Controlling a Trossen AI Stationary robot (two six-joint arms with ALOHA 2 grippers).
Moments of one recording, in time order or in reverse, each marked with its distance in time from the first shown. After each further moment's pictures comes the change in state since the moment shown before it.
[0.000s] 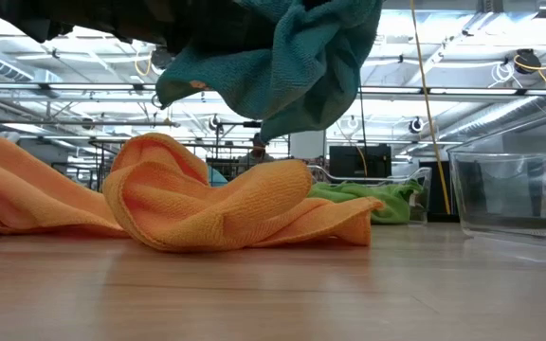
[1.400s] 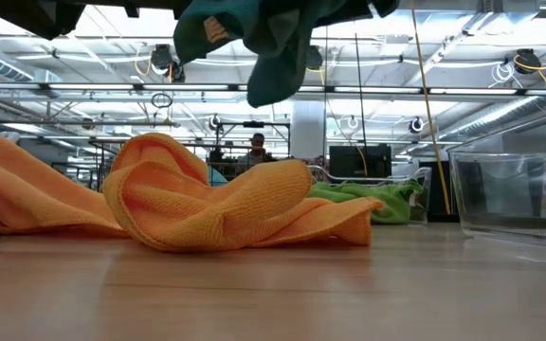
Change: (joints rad) left arm 0.001 -0.001 0.001 0.280 -0.047 -0.166; right arm 0.012 0.134 0.000 0.208 0.363 0.132
